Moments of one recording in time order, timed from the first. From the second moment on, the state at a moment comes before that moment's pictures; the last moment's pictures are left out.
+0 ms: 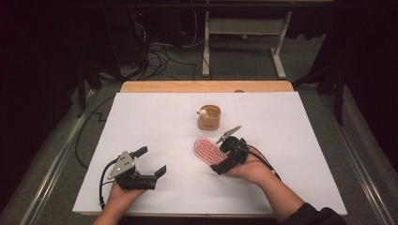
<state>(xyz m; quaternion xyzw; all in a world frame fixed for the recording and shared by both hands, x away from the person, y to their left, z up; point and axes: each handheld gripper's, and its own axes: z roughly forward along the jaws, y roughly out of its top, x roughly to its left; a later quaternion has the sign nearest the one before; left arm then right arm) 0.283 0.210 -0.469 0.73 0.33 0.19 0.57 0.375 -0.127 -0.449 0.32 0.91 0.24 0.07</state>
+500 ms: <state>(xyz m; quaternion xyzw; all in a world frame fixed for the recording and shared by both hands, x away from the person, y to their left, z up) 0.283 0.211 -0.469 0.73 0.33 0.19 0.57 0.393 -0.098 -0.458 0.30 0.93 0.21 0.07</state>
